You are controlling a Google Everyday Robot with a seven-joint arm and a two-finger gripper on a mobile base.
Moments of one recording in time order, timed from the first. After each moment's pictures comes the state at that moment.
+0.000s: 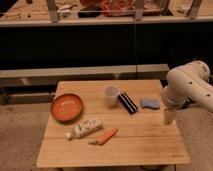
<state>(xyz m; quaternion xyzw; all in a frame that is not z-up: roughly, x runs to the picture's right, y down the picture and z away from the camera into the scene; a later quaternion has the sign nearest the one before) 0.286 0.110 0.683 -0.28 0.02 0.02 0.96</state>
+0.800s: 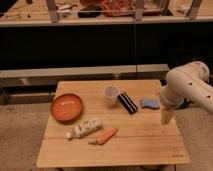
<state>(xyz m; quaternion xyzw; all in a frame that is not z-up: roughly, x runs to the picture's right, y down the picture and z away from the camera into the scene) 0.255 0.104 0.677 -0.26 -0.01 0.01 0.96</state>
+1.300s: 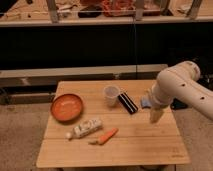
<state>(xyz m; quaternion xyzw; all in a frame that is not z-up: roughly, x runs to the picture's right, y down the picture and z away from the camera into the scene) 0.197 0.097 0.667 -0.24 -0.06 -0.02 0.97</state>
